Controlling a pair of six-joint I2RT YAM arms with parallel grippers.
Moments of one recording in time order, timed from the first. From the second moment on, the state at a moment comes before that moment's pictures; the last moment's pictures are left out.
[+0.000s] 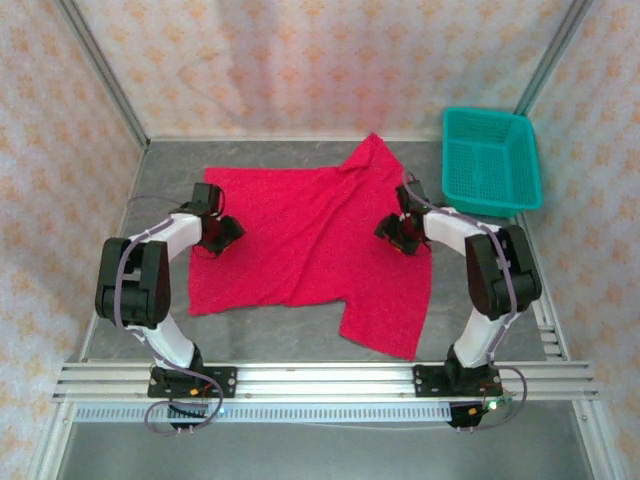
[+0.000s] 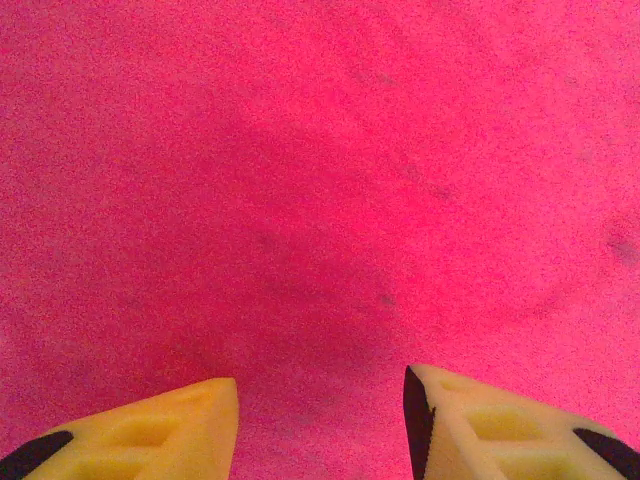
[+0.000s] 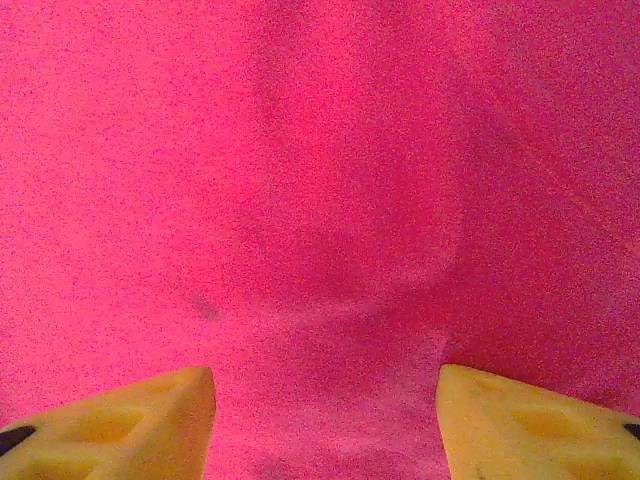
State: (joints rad) left arm 0.02 1.69 0.97 -0.44 0.10 -0.71; right arm 0.26 1.75 1.03 -0.48 -0.15 0.78
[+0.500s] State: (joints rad) left arm 0.15 1.54 0.89 -0.53 -0.05 -0.67; right arm 0.21 1.53 0.83 -0.64 0.04 0.76
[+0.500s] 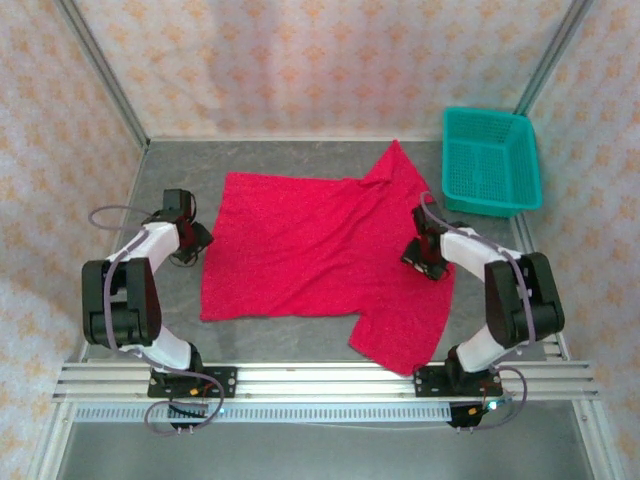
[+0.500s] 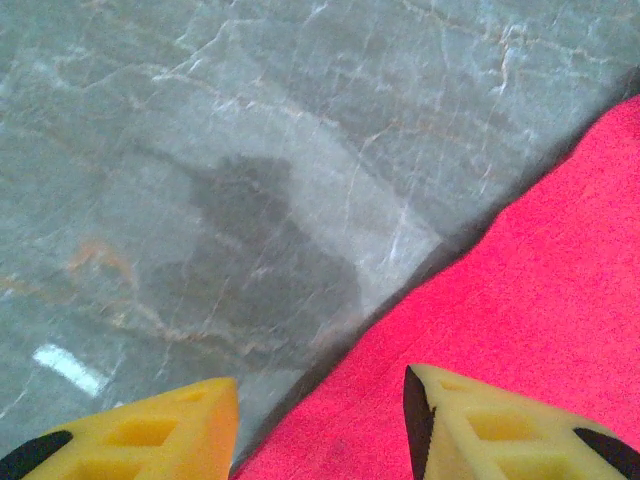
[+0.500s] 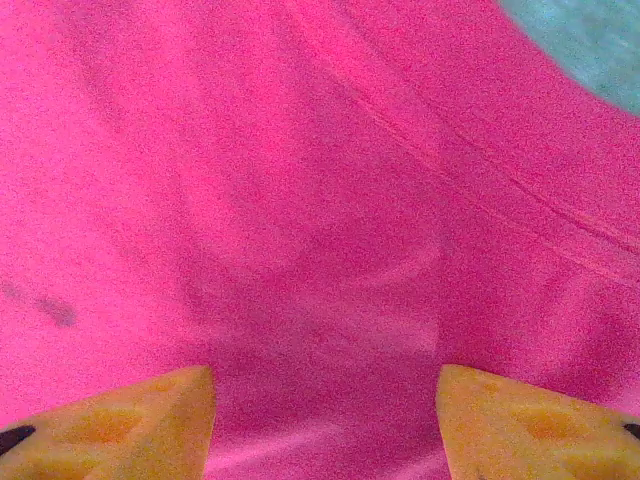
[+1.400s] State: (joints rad) left arm -0.02 1.17 0.95 -0.59 -0.06 -0.68; right arm 0.20 2.26 1.80 -0.47 0.00 0.87
